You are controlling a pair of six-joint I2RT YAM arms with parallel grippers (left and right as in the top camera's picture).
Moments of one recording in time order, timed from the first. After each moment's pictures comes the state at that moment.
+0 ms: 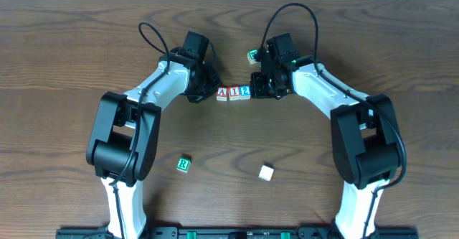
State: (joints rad) left arm -0.33 2.08 1.40 -0.58 0.30 -0.83; right arm 0.34 2.07 1.37 -0.53 -0.37 0.26
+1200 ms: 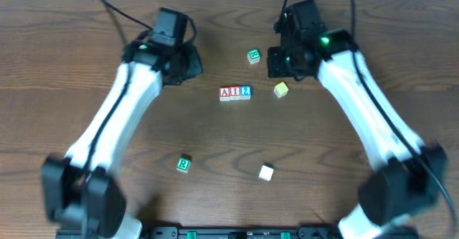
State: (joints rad) left arm -0.29 1.68 1.48 -0.87 0.10 -0.55; right arm 0.36 1.74 1.62 -0.97 -0.10 0.26
